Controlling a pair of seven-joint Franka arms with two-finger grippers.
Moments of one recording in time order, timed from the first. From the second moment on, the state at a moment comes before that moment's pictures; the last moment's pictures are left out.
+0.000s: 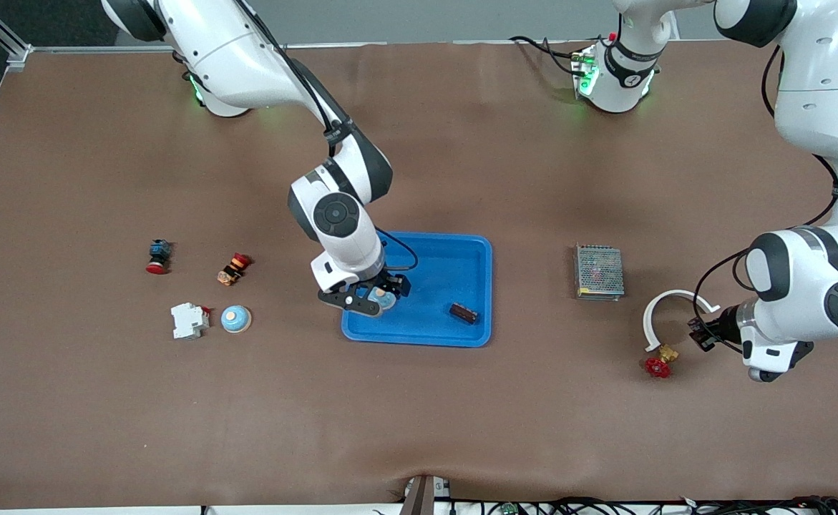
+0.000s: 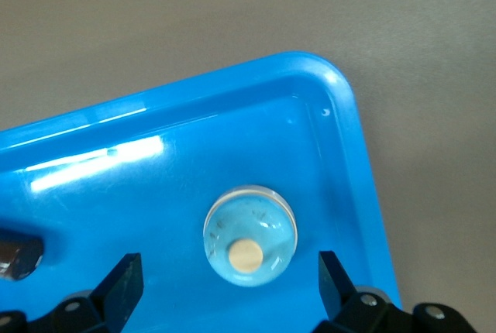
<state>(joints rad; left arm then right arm) 0.16 0.71 -0.06 -1.56 0.03 2.22 -0.48 0.63 0.74 -0.01 -1.51 0.05 2.34 0.90</state>
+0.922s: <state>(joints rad) 0.16 0.78 -0.06 -1.57 0.03 2.29 -0.48 0.64 0.84 -0.01 -1.45 0.02 2.34 0.93</state>
